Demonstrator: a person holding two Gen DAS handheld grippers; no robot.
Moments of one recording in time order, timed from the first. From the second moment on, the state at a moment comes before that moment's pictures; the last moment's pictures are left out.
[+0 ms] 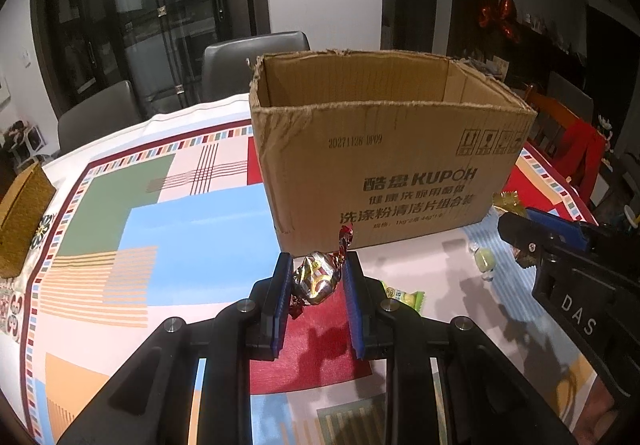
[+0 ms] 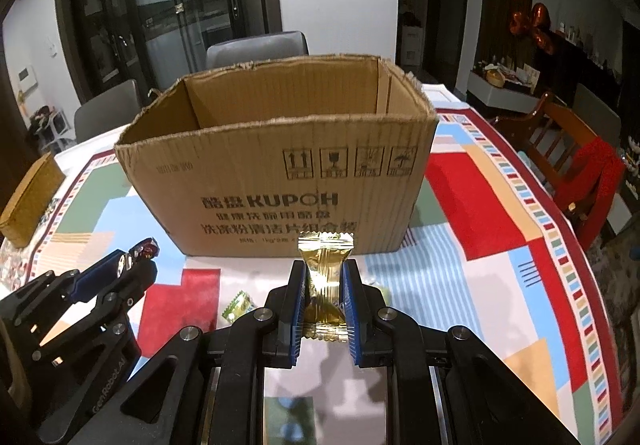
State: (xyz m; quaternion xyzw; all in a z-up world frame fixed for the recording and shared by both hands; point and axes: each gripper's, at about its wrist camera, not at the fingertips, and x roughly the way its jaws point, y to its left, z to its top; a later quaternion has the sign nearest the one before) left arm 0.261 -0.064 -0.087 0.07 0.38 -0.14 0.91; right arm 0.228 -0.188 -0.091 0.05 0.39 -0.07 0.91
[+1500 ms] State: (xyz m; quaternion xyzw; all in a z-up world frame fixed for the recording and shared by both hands) left arm 0.269 -0.075 -0.007 0.06 0.32 -0.15 0.93; right arm 0.236 -0.200 -0.015 0.02 0.31 -0.06 0.95
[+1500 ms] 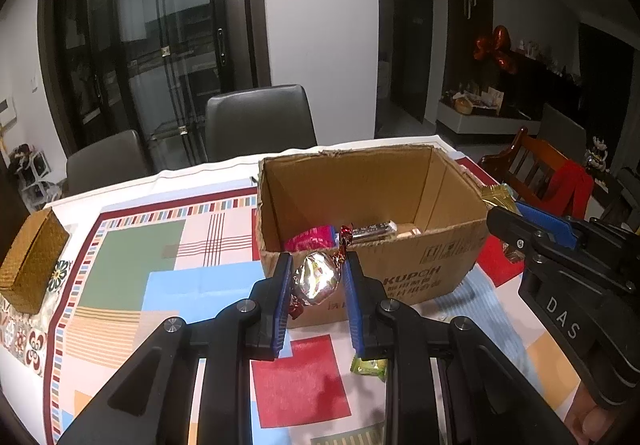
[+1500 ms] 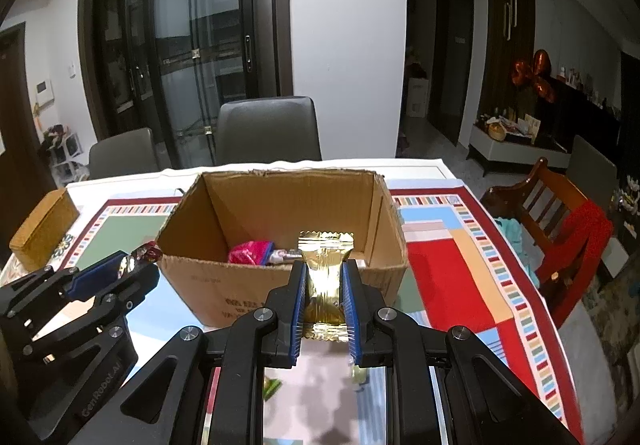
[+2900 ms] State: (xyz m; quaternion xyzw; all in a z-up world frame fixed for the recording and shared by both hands) left arm 0.315 -0.102 0.009 0.07 0.30 -0.15 0.94; right arm 0.280 -0.210 0.014 0.00 0.27 -0.05 0.96
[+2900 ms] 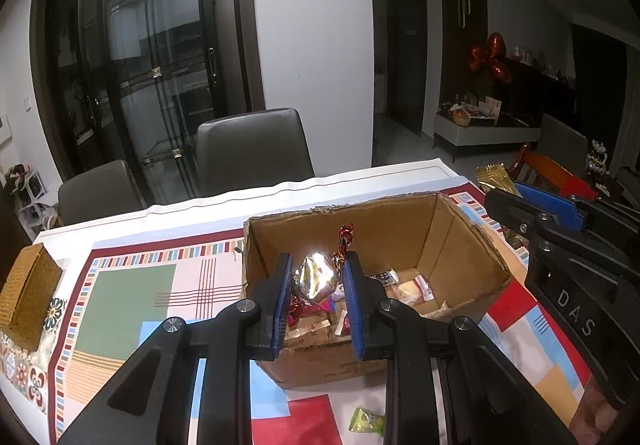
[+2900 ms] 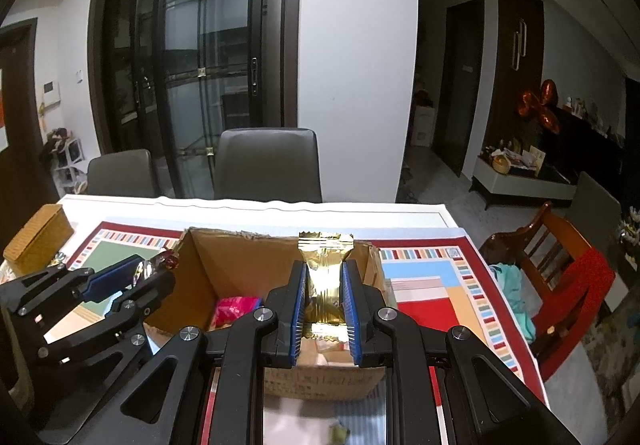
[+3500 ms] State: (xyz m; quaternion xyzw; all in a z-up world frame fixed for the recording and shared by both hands) left arm 0.349 -0.105 -0.012 0.06 0.32 -0.15 0.93; right arm 0.309 -0.214 -0.002 0.00 0.29 -0.05 0.96
